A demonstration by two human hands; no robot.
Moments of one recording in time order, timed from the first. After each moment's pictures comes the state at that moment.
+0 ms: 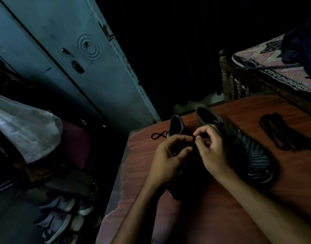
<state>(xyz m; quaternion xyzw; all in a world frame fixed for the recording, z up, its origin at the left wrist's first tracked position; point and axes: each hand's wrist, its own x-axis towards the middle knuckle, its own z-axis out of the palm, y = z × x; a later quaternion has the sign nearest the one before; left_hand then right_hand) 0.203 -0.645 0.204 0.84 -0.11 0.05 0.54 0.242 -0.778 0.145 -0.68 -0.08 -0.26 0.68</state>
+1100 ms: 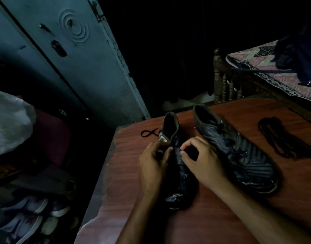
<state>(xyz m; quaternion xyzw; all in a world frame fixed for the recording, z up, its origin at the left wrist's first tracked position) 0.243 -0.613 0.135 0.88 -0.02 0.26 0.40 0.244 -0.772 0.127 -0.83 -0.12 -0.21 0.51</state>
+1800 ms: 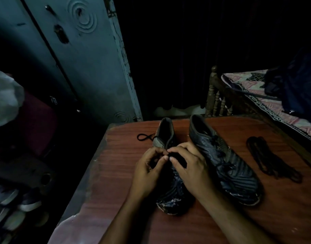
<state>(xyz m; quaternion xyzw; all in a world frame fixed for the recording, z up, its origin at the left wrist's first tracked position) 0.235 -0.613 0.120 0.76 -0.10 0.15 0.63 0.244 -0.770 0.127 -0.86 -0.20 -0.24 0.41</state>
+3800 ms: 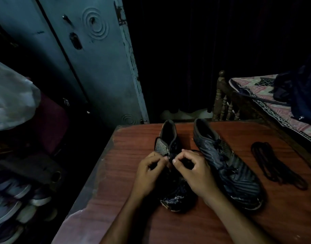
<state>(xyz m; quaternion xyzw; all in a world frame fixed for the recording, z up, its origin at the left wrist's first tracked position) 0.228 -0.610 0.128 0.75 -0.09 0.15 0.64 0.247 -0.775 0.122 -0.80 -0.16 -0.11 0.57</state>
